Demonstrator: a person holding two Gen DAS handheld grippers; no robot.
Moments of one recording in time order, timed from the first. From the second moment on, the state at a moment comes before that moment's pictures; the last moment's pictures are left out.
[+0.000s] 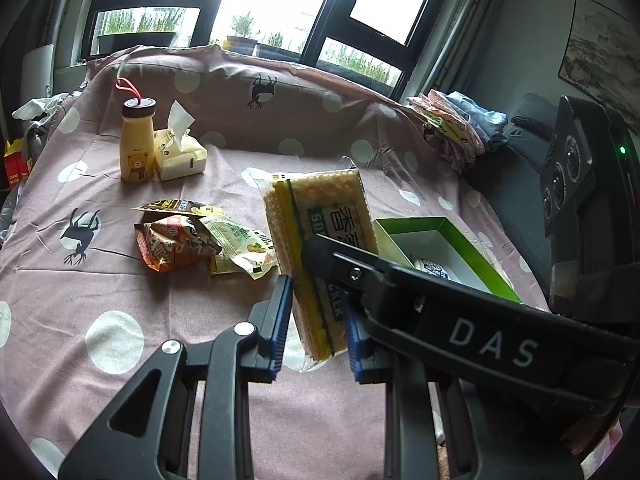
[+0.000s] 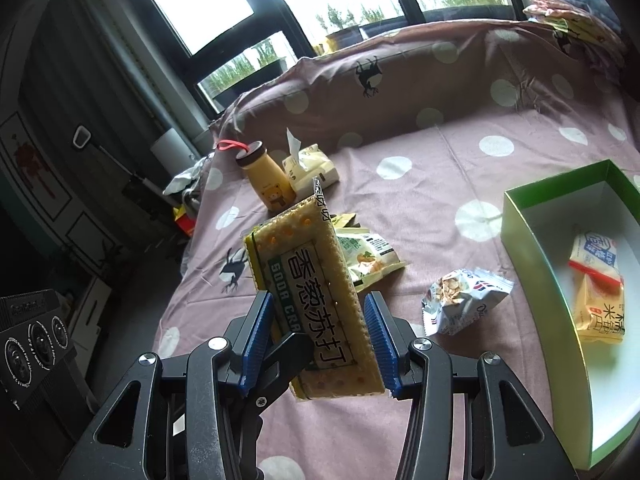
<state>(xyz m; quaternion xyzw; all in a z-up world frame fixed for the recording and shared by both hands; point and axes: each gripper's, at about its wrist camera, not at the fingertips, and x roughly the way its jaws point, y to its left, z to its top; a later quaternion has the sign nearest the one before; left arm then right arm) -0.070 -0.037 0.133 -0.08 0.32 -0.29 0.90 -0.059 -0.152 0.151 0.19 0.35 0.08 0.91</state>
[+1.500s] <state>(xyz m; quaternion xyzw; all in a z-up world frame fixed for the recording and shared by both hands) -0.067 -0.260 0.117 0.04 0.37 -0.48 0.80 -0.130 -0.356 0.131 0.34 0.31 -0.15 0.87</state>
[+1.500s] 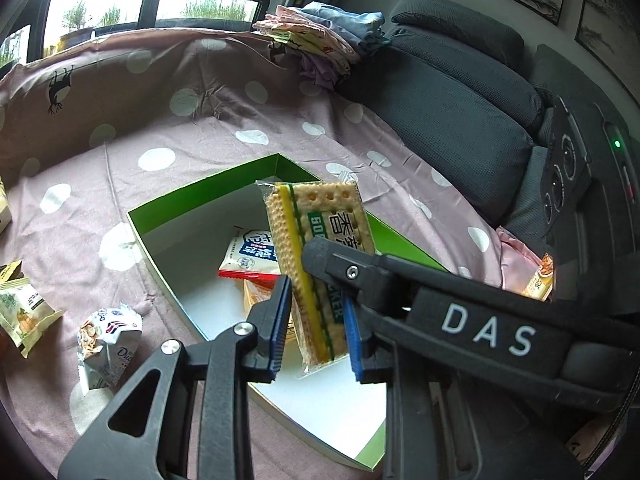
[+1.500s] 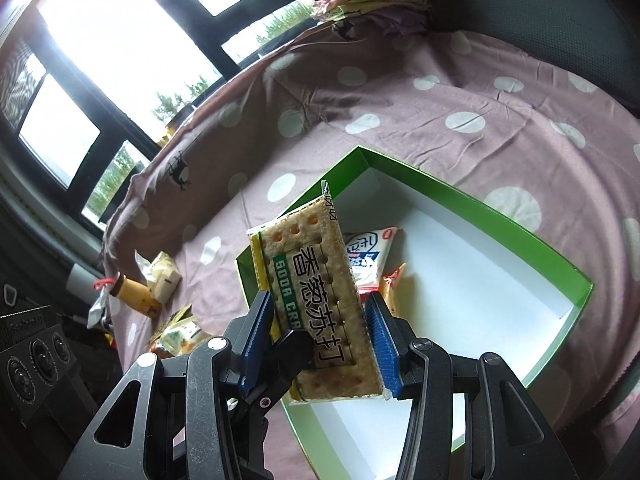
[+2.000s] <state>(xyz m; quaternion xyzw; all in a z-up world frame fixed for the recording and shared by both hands) -0.067 -0.283 0.102 0.06 0.40 -0.49 0.77 -0.132 -0.374 0.115 0.35 0.34 -0.19 0.85</state>
